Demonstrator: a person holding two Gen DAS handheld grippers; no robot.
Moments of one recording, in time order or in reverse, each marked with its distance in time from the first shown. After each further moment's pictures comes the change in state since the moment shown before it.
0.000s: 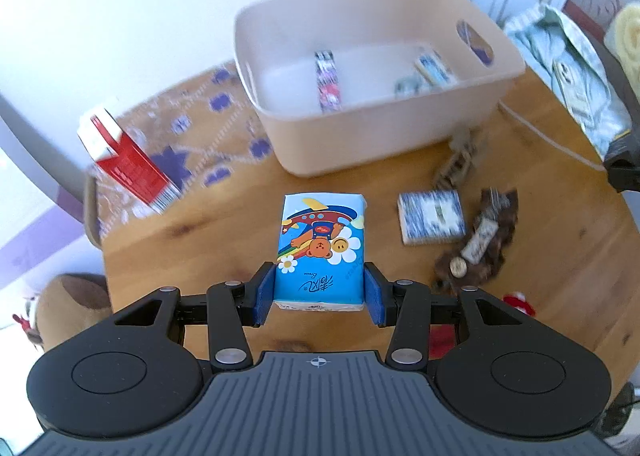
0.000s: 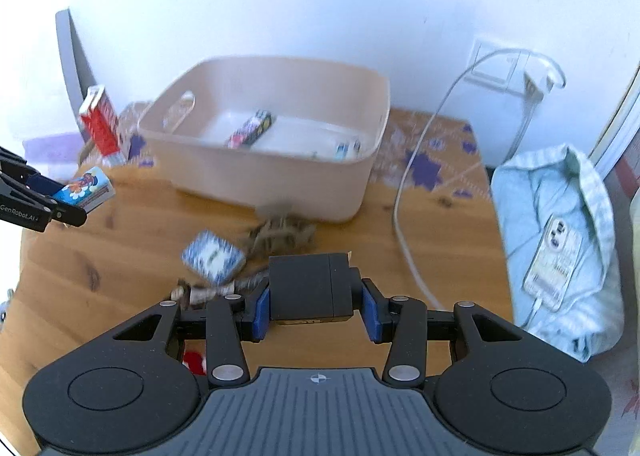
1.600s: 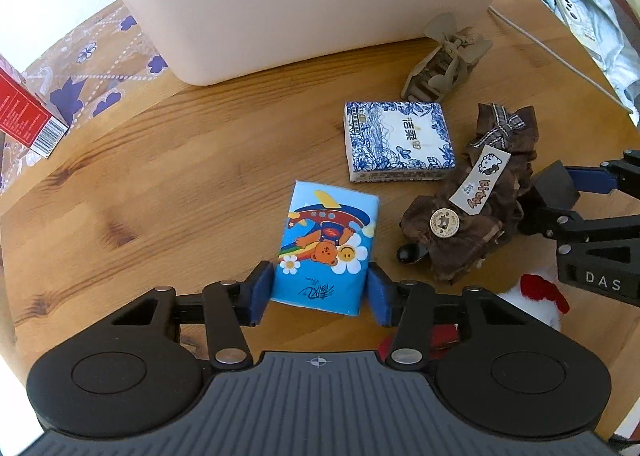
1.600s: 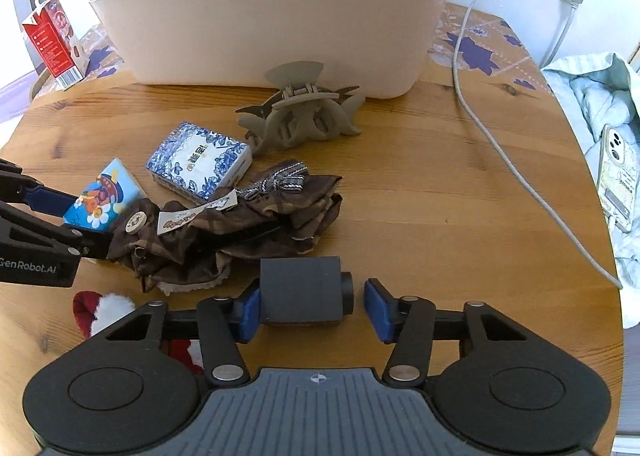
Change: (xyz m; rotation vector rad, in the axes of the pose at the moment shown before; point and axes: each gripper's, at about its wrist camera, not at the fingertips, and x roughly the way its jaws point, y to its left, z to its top) left arm 0.119 -0.062 -0.038 -0.108 0.174 -0.034; right arm 0.127 0.047 -0.057 0.050 0.191 -0.035
